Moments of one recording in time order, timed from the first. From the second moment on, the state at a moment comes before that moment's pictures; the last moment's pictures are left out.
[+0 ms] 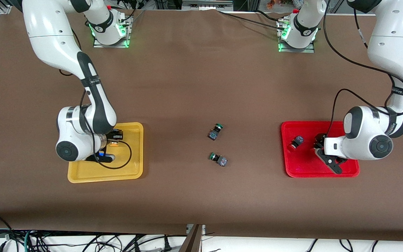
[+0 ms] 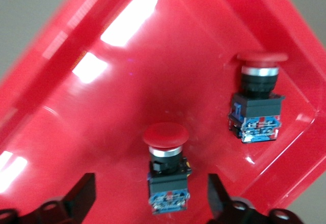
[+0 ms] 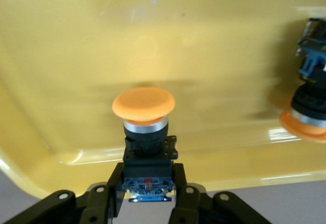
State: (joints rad) left arm 0.20 0.69 -0.19 -1.58 0.15 2.08 0.76; right arm 0.27 0.78 -0.13 -1.46 0.18 1.79 0.15
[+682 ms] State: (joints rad) left arm 0.19 0.40 -0.43 -1.57 0.15 1.78 0.14; right arm 0.25 0.61 -0.27 -1.19 0.18 1.30 -0.05
